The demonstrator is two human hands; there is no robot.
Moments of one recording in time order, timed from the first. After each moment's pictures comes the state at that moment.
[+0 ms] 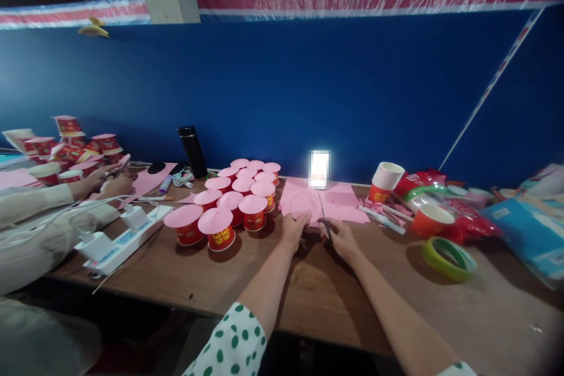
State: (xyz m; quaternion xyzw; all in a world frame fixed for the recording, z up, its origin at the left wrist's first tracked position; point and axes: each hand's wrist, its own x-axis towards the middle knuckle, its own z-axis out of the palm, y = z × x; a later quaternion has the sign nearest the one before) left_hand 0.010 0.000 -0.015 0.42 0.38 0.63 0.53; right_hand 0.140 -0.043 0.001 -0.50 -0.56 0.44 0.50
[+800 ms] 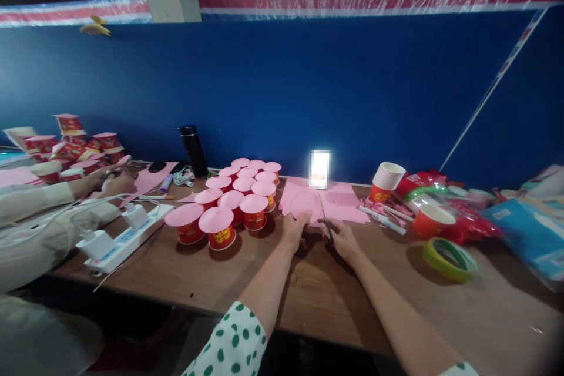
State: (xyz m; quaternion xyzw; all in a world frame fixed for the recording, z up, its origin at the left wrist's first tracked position) left_hand 0.011 0.003 -0.017 0.40 0.40 0.63 0.54; right_hand 0.140 -0.046 0.007 -0.52 -0.57 0.41 0.49
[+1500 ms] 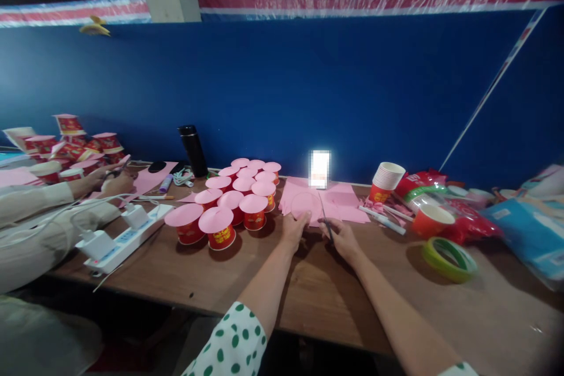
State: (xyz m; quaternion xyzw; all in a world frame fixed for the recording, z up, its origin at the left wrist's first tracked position) left_hand 0.010 0.002 -0.018 0.41 0.40 0.62 0.53; right_hand 0.141 -0.045 0.005 -0.50 -0.57 0.41 0.50
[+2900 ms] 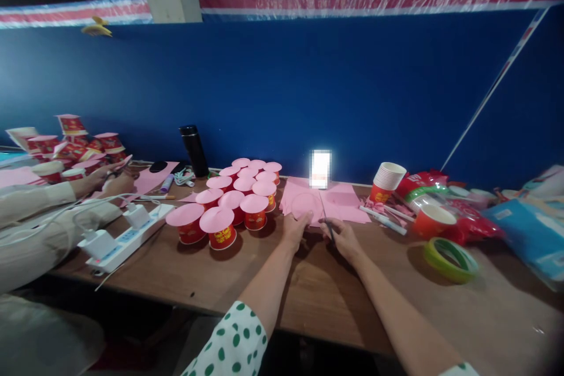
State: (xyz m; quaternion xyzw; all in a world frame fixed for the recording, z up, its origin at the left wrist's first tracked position) left_hand 0.008 -0.002 -0.014 0.44 0.40 0.62 0.51; right_hand 0.141 -0.047 0.008 -0.51 -0.56 0.43 0.49
